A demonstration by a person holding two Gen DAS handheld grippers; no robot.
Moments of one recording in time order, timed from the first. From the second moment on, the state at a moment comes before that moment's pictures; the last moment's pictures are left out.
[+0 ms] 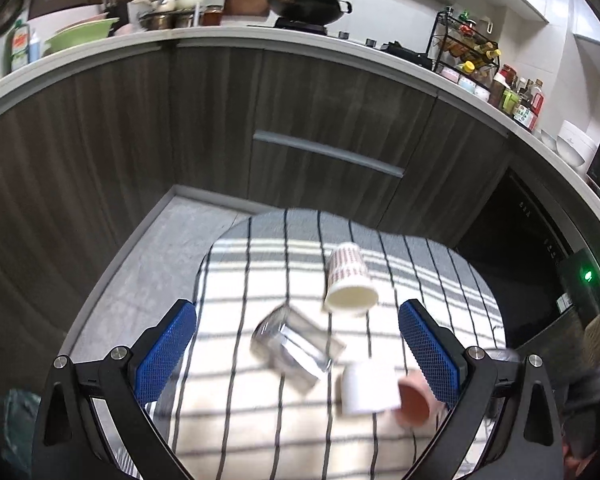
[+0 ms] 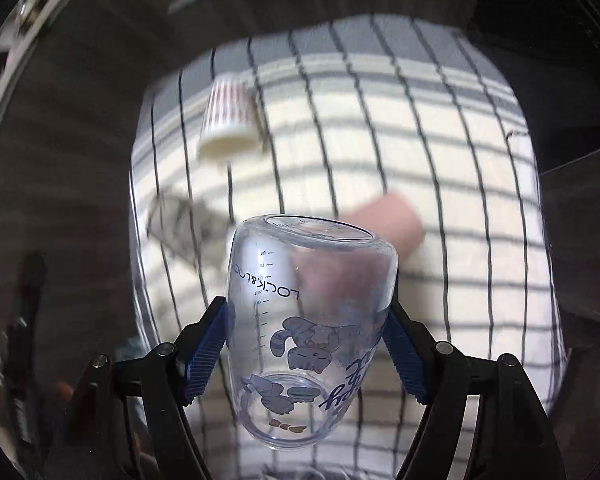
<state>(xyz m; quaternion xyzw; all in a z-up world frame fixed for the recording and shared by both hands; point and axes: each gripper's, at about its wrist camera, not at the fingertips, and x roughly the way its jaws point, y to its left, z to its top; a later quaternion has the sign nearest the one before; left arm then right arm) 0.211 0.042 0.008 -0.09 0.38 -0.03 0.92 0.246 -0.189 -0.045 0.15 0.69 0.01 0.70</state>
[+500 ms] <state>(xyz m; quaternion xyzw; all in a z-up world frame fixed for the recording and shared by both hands) 0.137 0.059 -0.048 -0.06 0.41 0.02 0.91 0.179 -0.130 -0.143 0.03 0.76 0.04 0.65</state>
